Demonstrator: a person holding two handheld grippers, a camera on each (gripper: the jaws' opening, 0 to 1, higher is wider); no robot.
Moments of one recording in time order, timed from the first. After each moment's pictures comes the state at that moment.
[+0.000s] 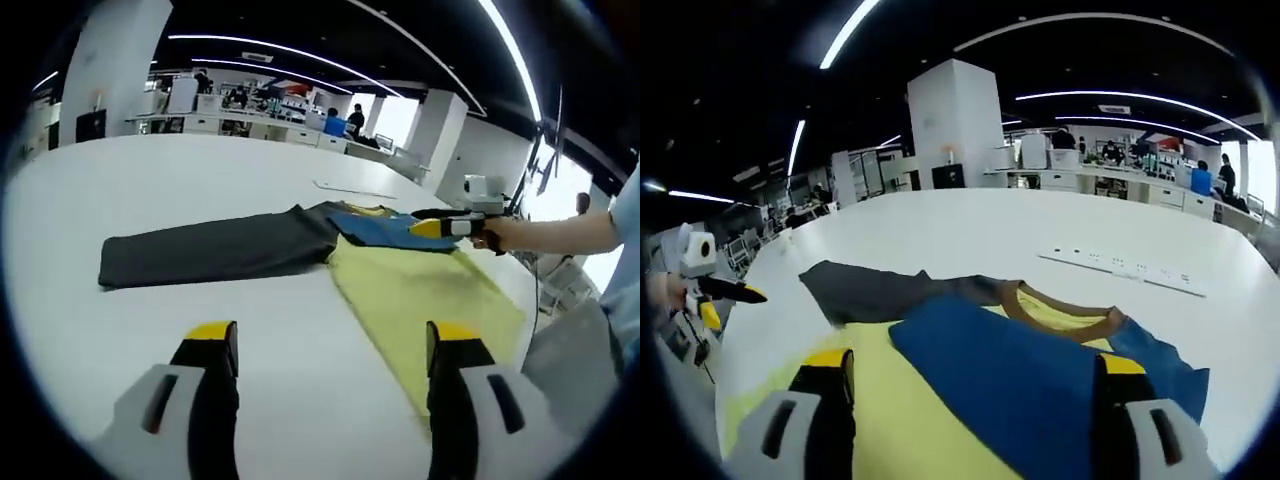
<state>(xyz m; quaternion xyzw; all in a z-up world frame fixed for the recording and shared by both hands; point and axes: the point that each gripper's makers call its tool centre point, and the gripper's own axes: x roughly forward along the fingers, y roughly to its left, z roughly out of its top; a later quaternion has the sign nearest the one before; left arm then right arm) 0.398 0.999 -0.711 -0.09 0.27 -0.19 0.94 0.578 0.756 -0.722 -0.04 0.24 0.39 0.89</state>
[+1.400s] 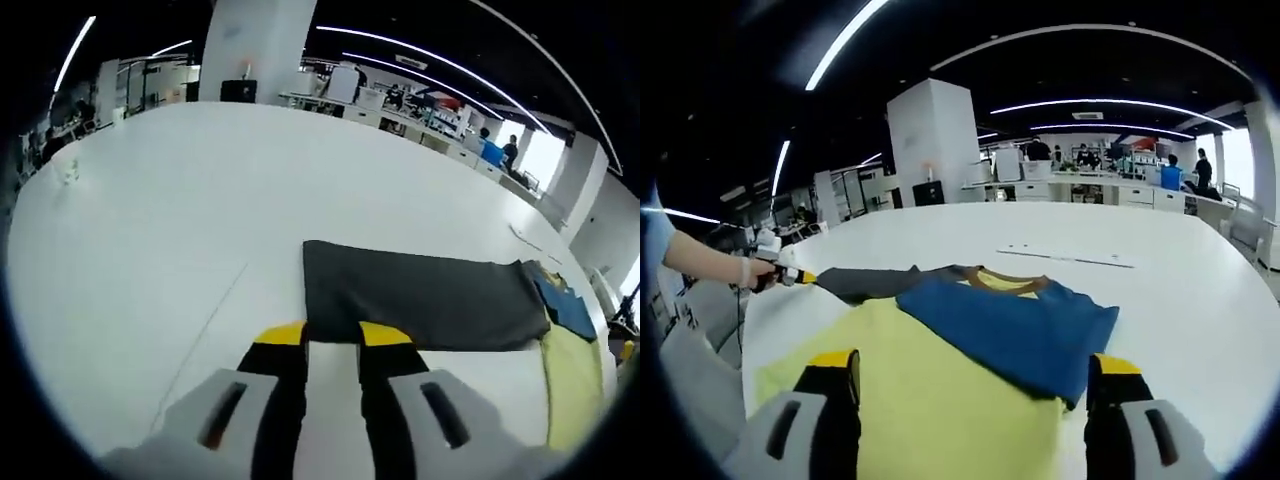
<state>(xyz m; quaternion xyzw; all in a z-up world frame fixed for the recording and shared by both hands) 0.462 1.190 -0.759 -0.16 0.30 0.13 0.93 0.506 0.657 -0.693 -0.01 0.21 0.35 0.91</state>
